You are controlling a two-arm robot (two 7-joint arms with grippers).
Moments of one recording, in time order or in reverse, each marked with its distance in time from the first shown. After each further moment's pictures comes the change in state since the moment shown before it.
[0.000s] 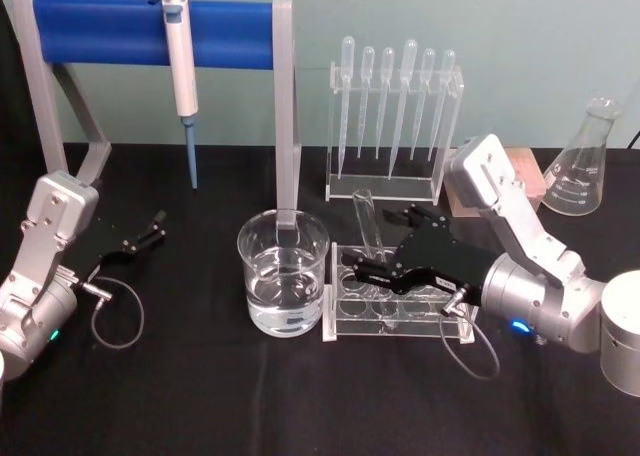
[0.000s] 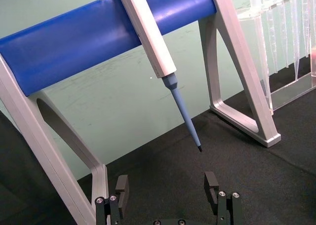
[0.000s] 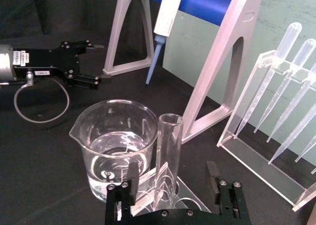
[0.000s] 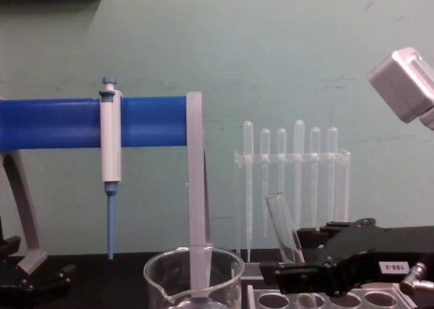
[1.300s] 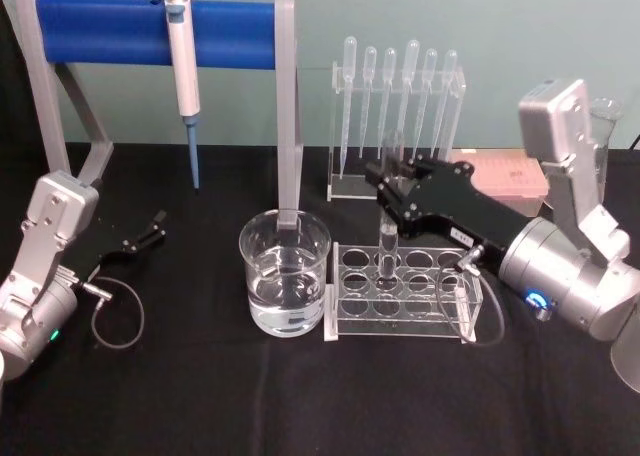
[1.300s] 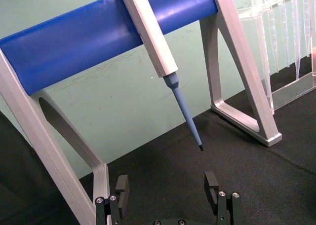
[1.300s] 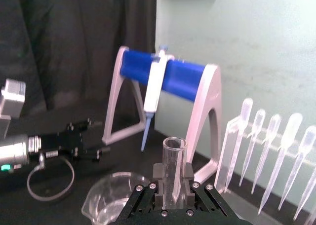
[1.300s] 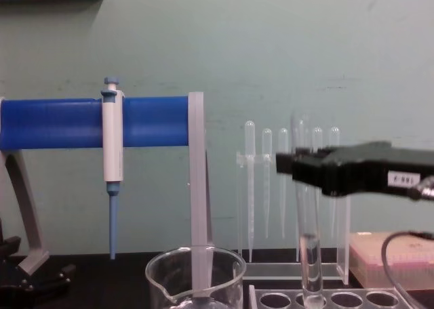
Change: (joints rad) left arm 0.000 0.000 0.000 0.000 0.000 0.000 0.000; right arm -0.111 -0.092 0.170 -0.131 0.057 -0.070 -0.018
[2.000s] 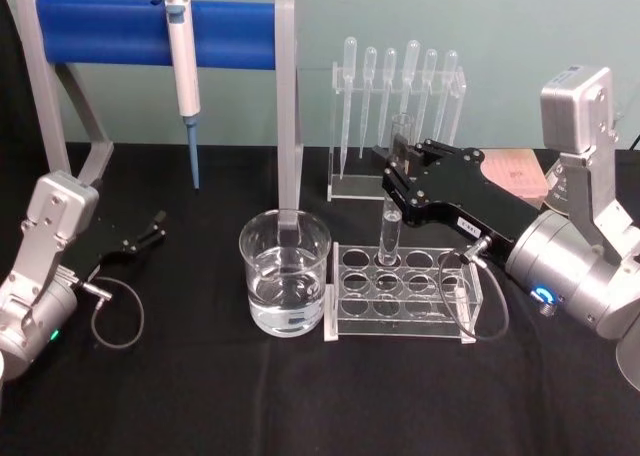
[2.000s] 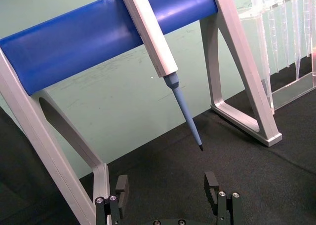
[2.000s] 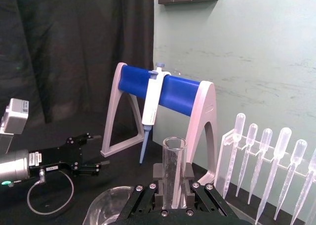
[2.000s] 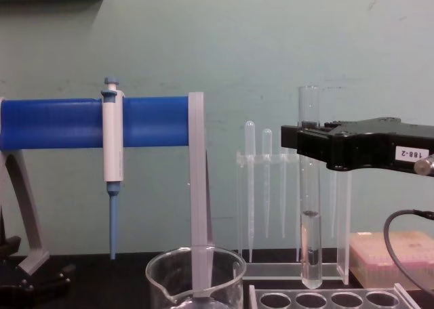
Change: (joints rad) left arm 0.000 0.000 0.000 0.000 0.000 0.000 0.000; right arm -0.019 -0.003 0.020 -0.039 0.014 -0.015 -0.021
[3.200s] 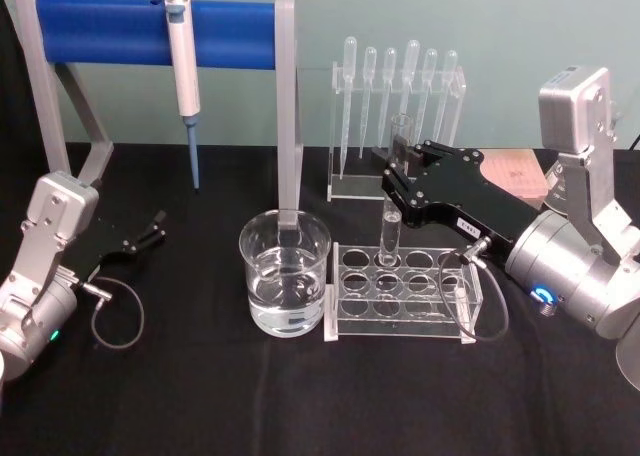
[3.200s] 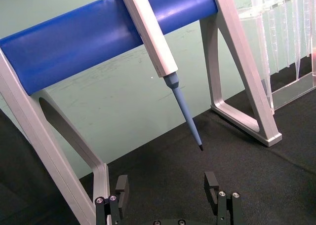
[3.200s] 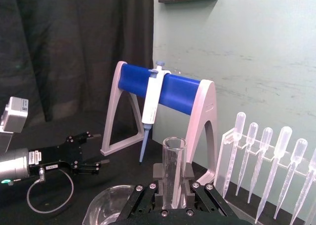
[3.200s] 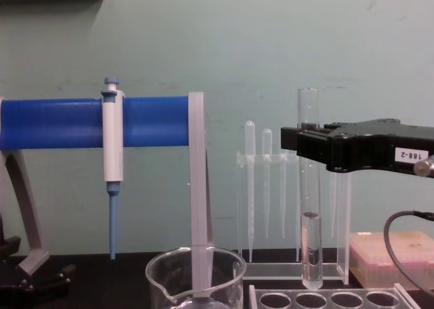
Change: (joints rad) left arm 0.000 0.000 0.000 0.000 0.000 0.000 0.000; right arm 0.002 0.001 -0.002 0.002 -0.002 0.004 0.001
